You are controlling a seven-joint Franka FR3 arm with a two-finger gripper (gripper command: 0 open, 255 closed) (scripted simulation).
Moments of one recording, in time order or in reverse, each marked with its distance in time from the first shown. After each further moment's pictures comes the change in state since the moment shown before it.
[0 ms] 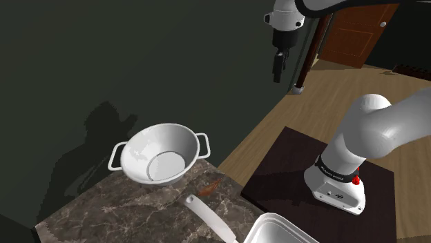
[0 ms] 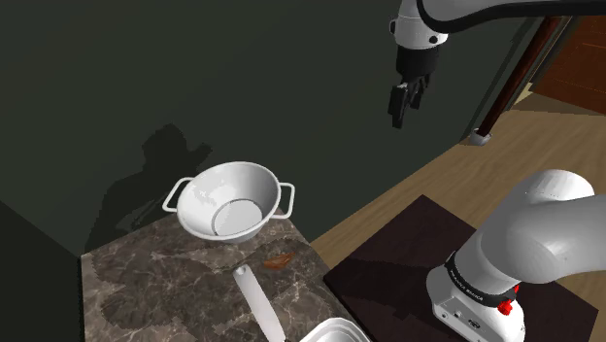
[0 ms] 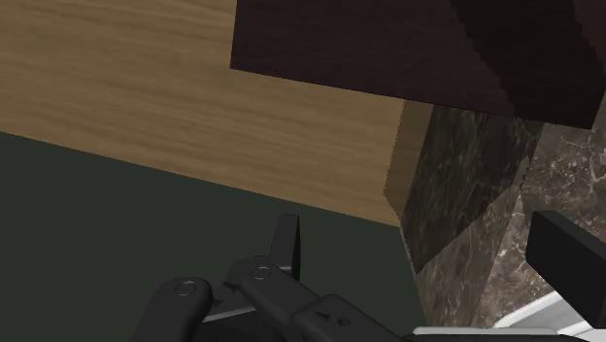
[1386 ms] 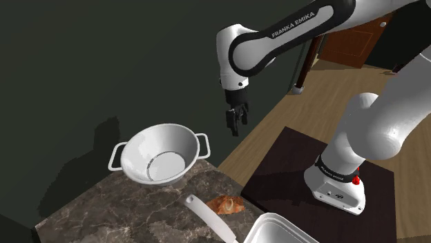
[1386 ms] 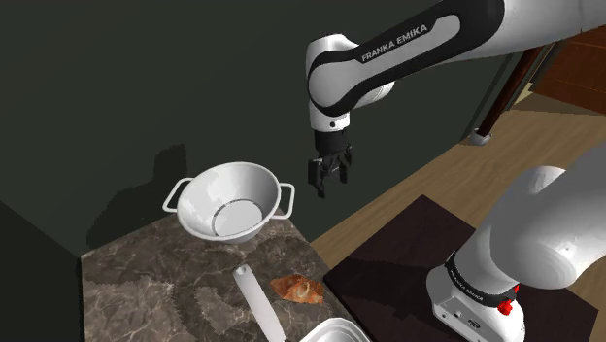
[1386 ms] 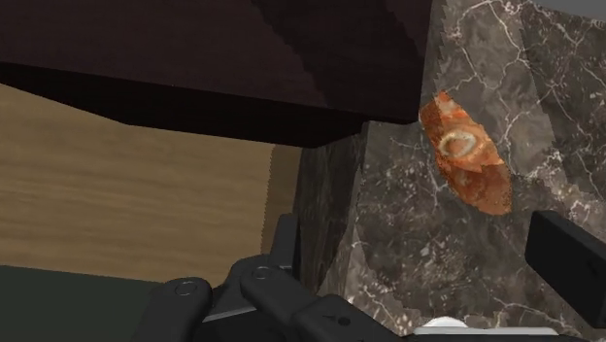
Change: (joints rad) arm 0.159 0.493 0.122 -0.016 0.372 0.296 0.168
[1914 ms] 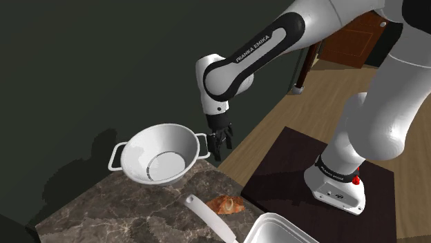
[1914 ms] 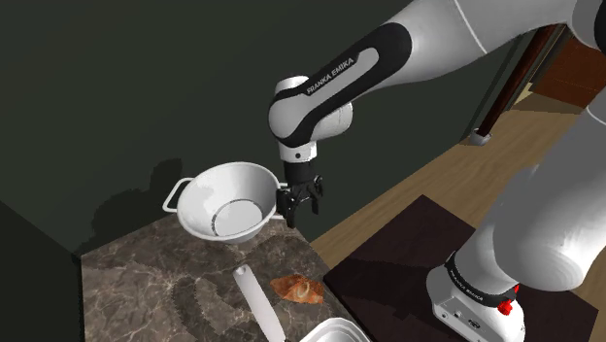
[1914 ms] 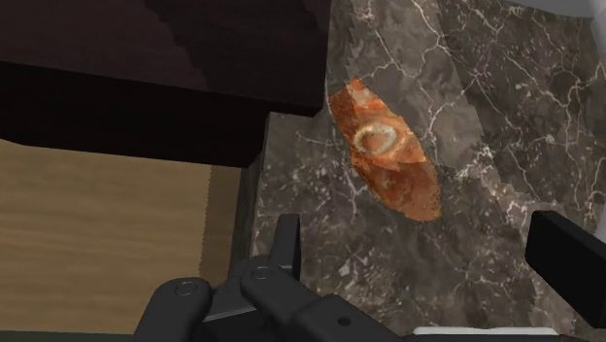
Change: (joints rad) arm 0.070 0.271 0.060 0.099 0.169 0.115 0.016
